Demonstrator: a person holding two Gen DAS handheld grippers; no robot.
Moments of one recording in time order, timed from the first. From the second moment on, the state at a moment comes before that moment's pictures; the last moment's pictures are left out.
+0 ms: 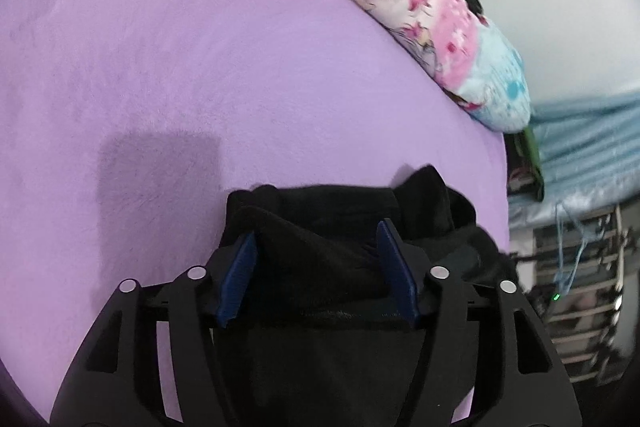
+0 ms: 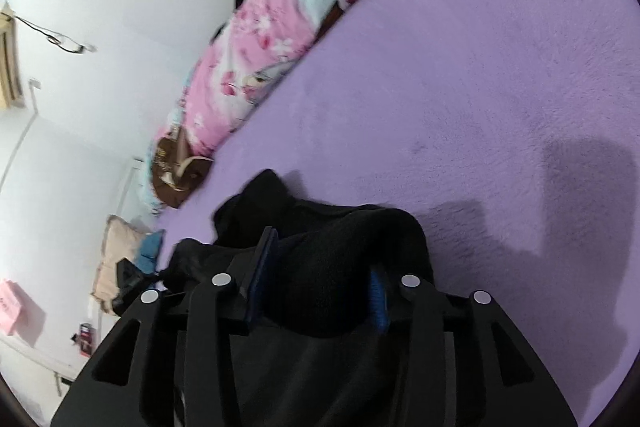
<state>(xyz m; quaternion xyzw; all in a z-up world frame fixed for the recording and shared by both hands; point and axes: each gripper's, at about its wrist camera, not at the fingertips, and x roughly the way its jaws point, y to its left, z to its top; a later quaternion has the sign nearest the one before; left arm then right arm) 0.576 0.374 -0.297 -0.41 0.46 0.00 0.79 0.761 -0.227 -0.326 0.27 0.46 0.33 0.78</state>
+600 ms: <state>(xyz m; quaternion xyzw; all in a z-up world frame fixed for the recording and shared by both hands) 0.450 0.347 -0.216 -0.35 0.42 0.03 0.83 0.660 -0.274 -0.230 0.27 0.40 0.31 0.82</state>
